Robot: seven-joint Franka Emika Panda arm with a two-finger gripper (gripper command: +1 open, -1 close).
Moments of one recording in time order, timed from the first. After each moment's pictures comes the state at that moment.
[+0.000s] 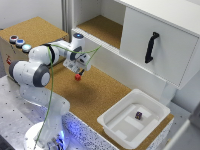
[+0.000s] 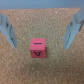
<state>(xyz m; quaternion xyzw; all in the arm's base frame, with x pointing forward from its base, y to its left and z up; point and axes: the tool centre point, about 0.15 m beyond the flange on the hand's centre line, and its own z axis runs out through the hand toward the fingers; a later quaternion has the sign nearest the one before) 0.344 0.138 0.277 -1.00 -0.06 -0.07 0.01</state>
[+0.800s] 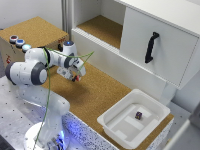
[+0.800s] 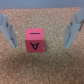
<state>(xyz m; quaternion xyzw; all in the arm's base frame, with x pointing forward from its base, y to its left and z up) 0.358 0.139 0.231 -0.99 -0.02 -0.11 0.00</state>
